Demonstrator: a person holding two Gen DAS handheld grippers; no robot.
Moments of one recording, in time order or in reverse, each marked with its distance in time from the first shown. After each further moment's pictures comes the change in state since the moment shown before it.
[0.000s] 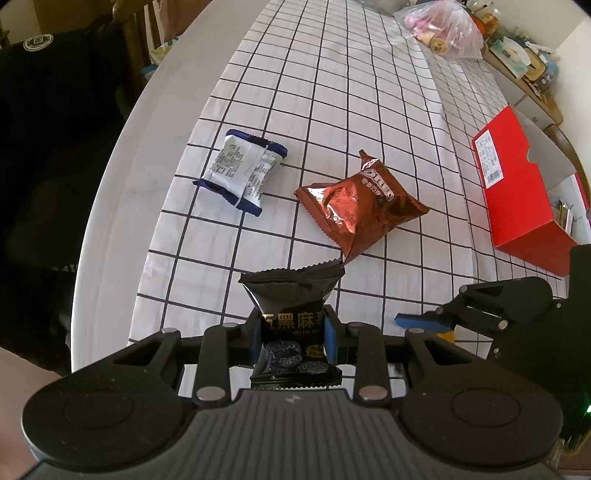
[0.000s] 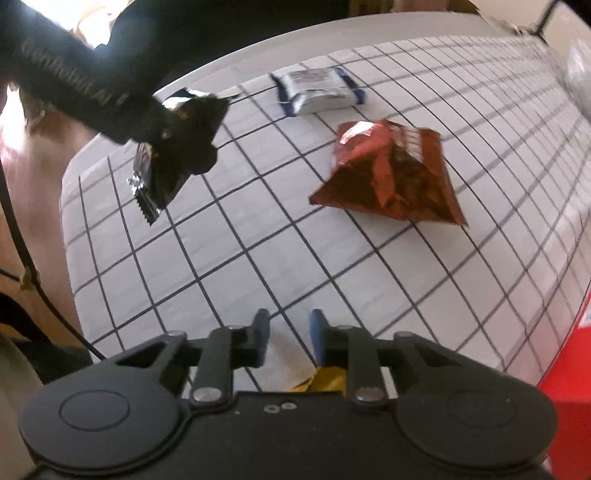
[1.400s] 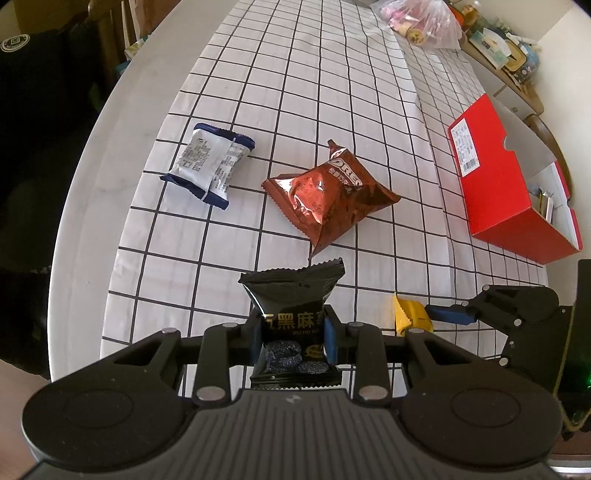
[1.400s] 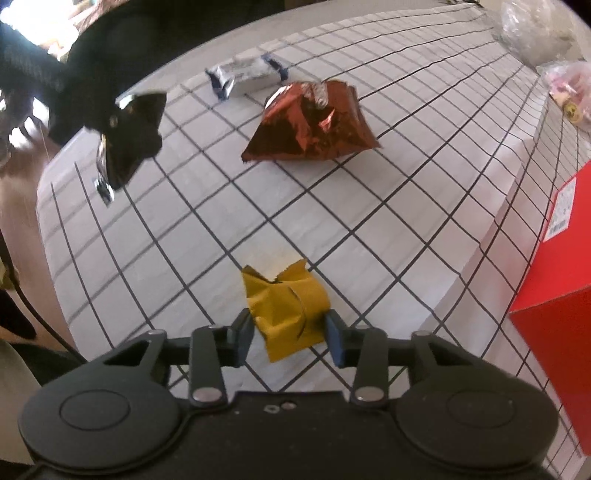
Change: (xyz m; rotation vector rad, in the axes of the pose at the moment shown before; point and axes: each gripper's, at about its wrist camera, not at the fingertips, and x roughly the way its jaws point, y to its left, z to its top) left arm 0.003 -0.011 -0.001 0.028 0.025 -0.066; right arm -0.021 -0.024 -0.045 0.150 -0.027 -0.066
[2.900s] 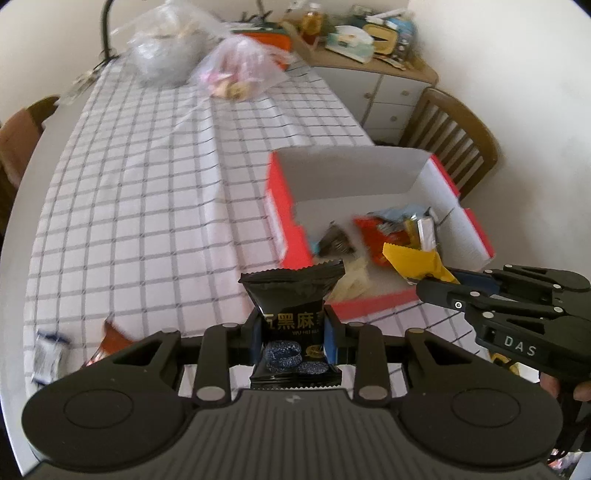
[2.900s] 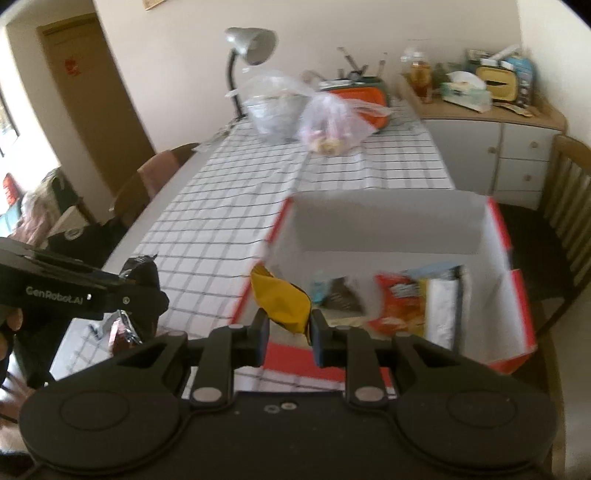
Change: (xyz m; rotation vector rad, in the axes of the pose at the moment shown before) left arm -0.012 -0.261 0.076 0.381 -0.152 -0.040; right arm -0.176 -0.213 -0.087 0.603 -0.493 -0.117
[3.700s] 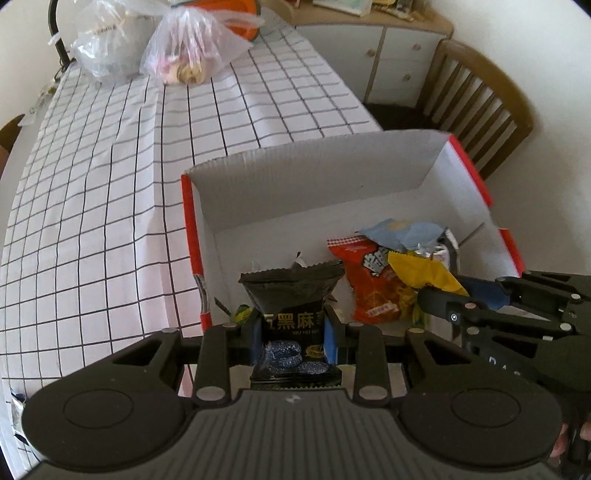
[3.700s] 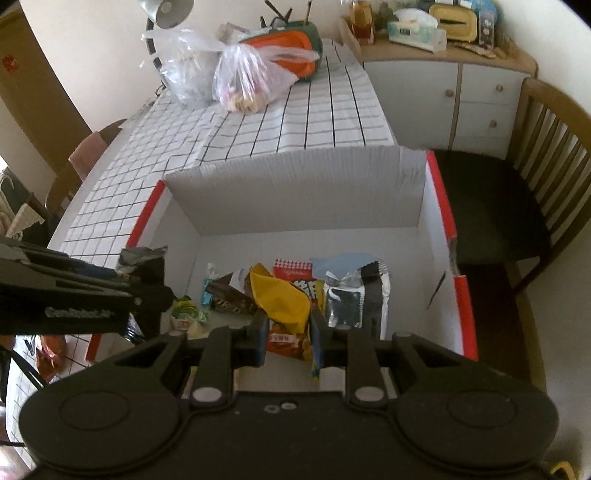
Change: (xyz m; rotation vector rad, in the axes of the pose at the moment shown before) left arm 0.127 -0.080 0.074 0.053 0.144 0.120; right arm 0.067 -0.089 0.025 0.104 0.167 -0.086
